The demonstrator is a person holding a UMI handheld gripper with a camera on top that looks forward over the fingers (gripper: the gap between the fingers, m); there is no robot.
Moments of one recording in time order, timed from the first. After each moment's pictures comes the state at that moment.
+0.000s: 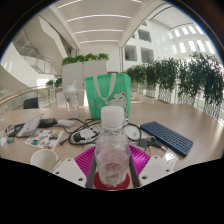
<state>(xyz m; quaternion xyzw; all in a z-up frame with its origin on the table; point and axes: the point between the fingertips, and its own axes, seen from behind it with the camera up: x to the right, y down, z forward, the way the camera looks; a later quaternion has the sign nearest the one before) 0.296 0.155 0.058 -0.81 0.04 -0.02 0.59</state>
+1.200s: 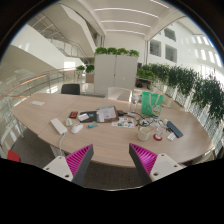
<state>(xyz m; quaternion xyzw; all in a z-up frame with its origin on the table) -0.079 -0.291 0.291 -0.85 -0.08 0.00 0.51</state>
